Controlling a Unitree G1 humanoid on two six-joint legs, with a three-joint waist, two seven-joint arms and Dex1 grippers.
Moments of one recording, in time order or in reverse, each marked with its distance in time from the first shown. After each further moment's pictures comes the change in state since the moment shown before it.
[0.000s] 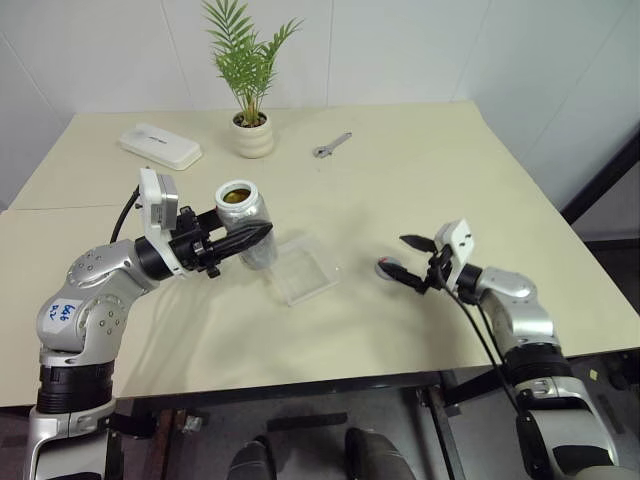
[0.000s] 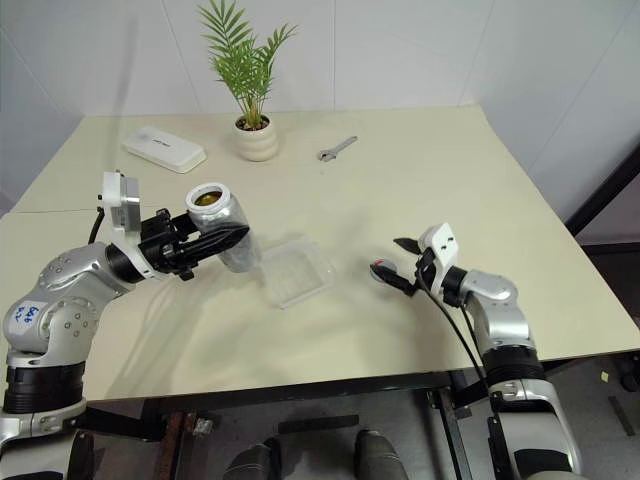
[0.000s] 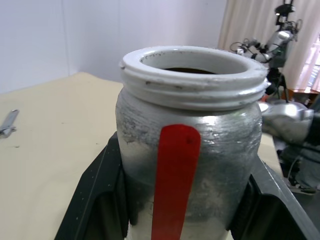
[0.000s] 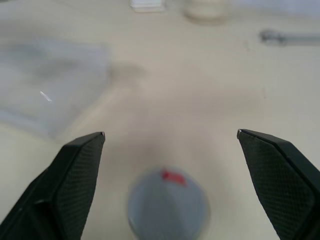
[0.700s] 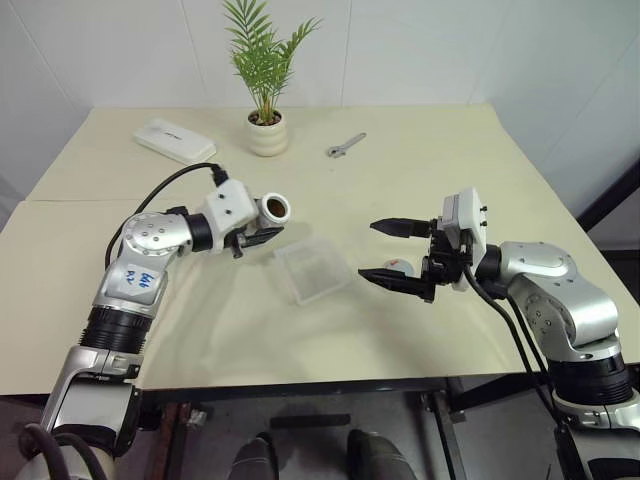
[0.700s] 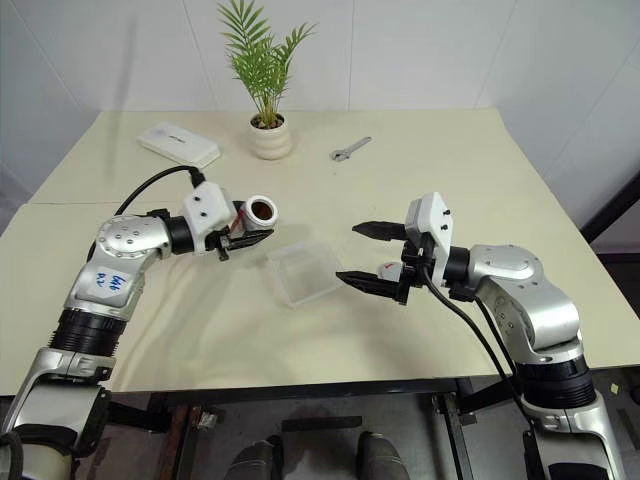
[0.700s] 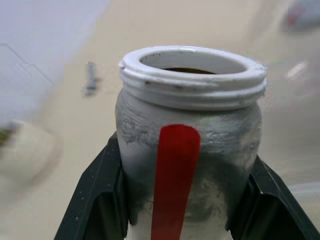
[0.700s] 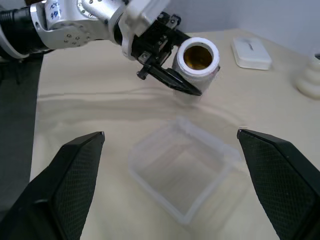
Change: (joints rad) left arm -0.264 0.003 -0.398 0.413 0.866 -0.652 0.252; right arm 0.067 -0.103 0.030 -0.529 0.203 0.356 -0.033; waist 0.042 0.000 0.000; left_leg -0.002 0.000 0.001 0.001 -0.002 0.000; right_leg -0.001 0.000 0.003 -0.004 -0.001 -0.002
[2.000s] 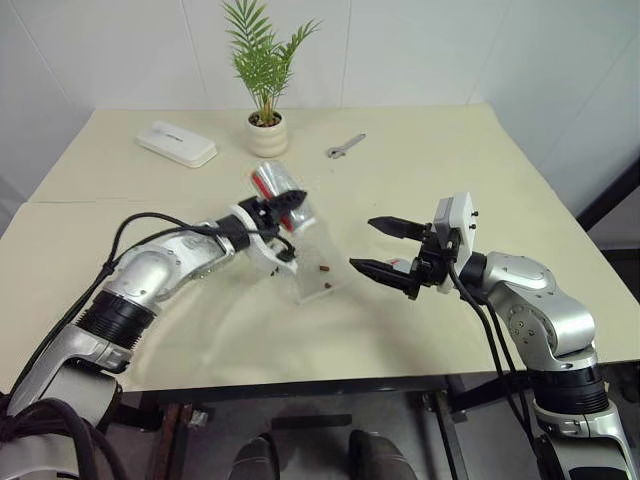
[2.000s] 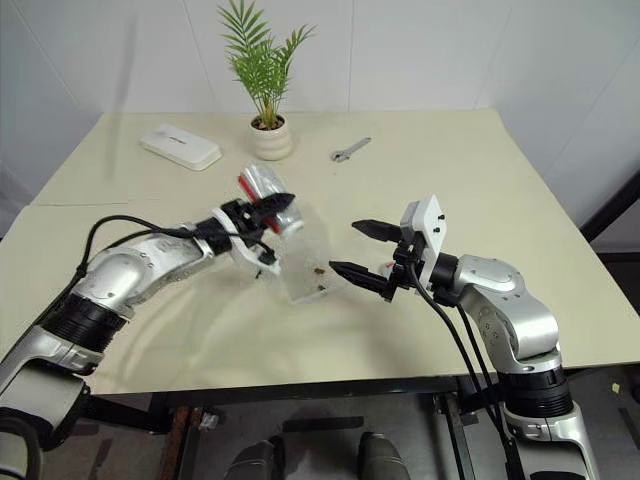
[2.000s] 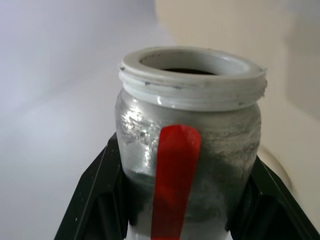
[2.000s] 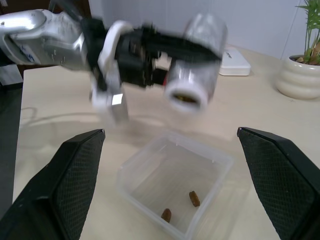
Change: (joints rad) left arm -0.026 0.128 -0.177 -0.077 0.804 -0.276 0.618; right arm 0.027 0.103 -0.008 0.003 0.002 -0.005 -0.095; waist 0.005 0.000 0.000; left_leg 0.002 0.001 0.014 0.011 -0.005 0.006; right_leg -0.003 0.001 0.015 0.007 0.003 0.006
